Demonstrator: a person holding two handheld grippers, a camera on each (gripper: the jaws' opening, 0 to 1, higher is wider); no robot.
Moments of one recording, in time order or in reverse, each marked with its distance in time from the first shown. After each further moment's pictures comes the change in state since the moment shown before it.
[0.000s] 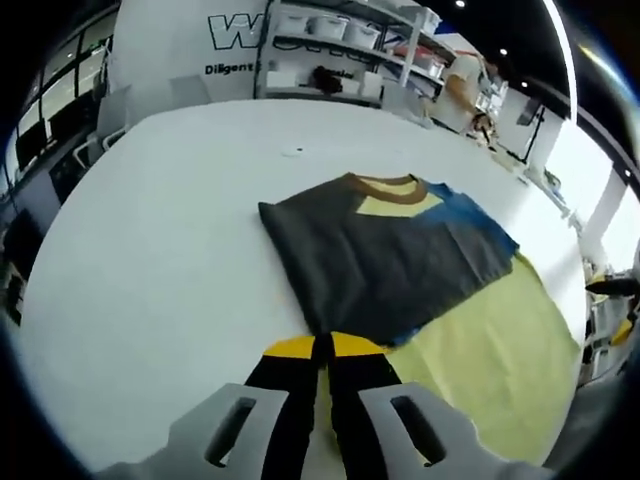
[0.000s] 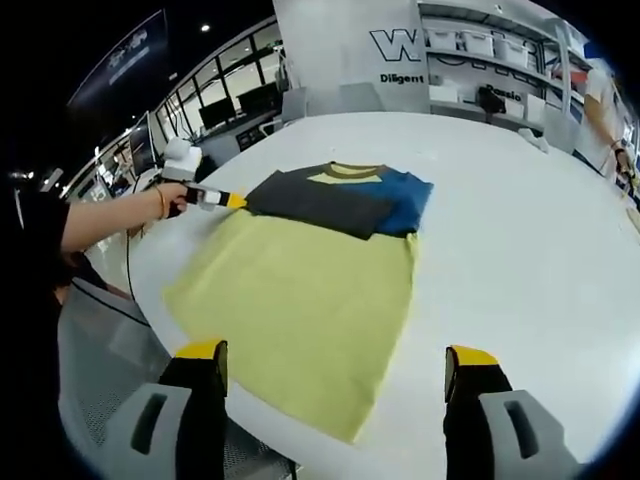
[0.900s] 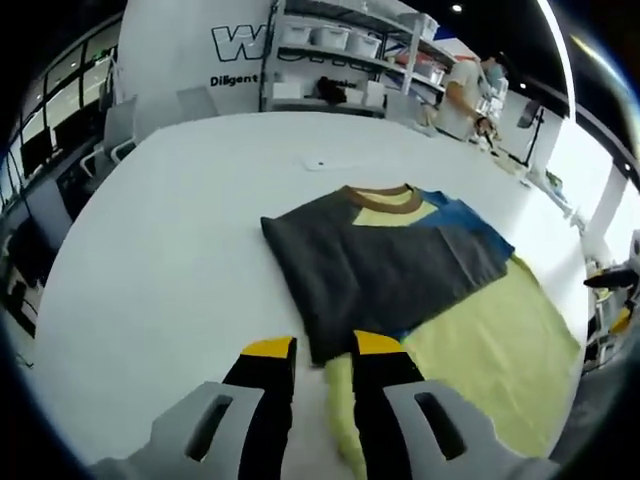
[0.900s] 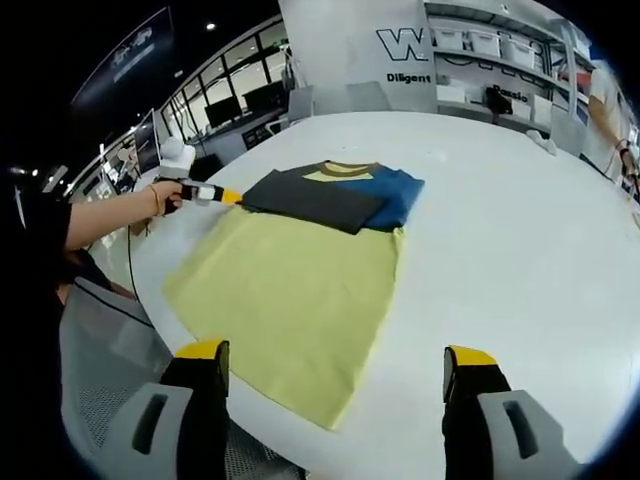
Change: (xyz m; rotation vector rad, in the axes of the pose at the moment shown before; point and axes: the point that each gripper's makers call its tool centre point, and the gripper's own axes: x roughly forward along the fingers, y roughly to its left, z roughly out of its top) left arm -0.032 0.019 0.003 0.011 -0.052 0.002; right arm 0.008 0.012 0.004 -0.004 0.009 0.028
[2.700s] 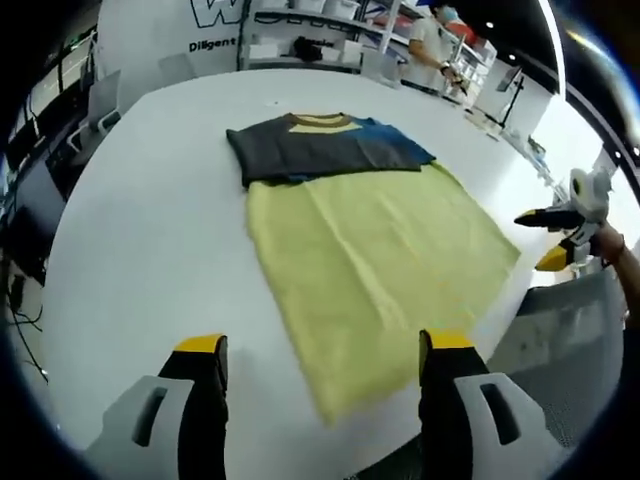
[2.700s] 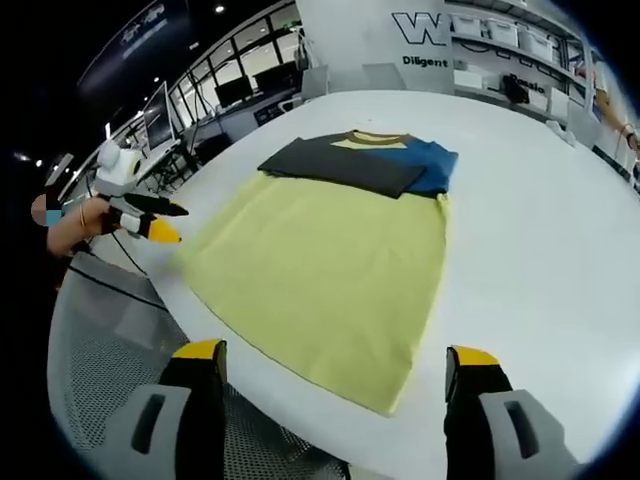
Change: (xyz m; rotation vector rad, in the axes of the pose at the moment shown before) left arm -0.120 -0.063 -0.121 0.029 0.215 -0.037; right arm 0.017 0.038 -0.038 -0.030 0.086 0.017
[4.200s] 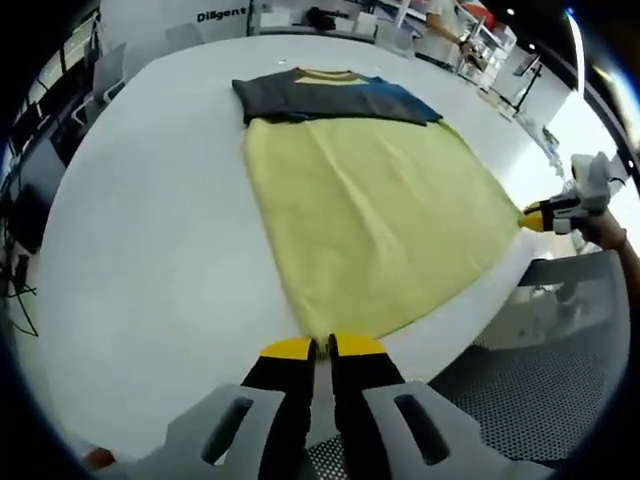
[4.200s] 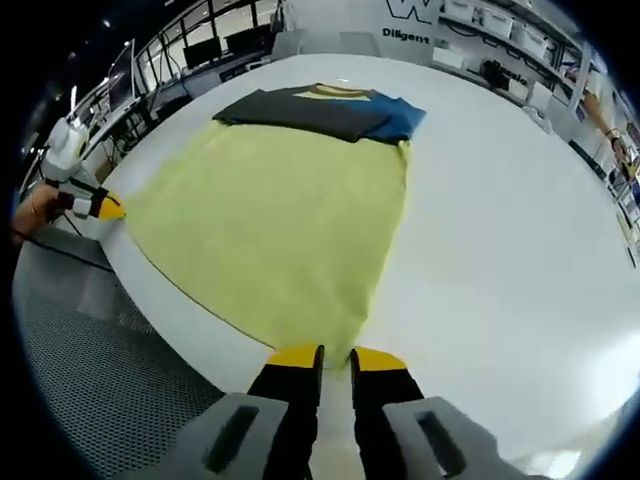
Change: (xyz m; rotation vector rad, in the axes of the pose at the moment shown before) left arm -0.003 -0.009 -0.053 -0.042 0.131 0.017; right arm 0.007 -0.036 -0.042 -0.021 0.156 -0.187
